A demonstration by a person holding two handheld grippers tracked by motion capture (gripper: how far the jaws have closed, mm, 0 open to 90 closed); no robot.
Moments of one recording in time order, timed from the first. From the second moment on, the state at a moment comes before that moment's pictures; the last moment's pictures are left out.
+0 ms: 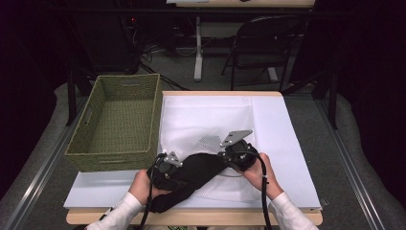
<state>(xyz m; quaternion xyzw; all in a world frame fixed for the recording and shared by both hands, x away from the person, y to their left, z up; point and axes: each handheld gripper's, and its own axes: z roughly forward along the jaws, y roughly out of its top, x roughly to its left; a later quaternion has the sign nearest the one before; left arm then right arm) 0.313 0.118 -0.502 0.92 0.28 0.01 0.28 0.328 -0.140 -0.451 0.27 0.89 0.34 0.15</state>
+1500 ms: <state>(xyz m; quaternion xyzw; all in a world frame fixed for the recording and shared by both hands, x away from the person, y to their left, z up) 0.326 0.078 -0.506 0.91 0.29 0.05 0.28 0.329 -0.139 -0.459 0.27 0.89 0.34 0.13</state>
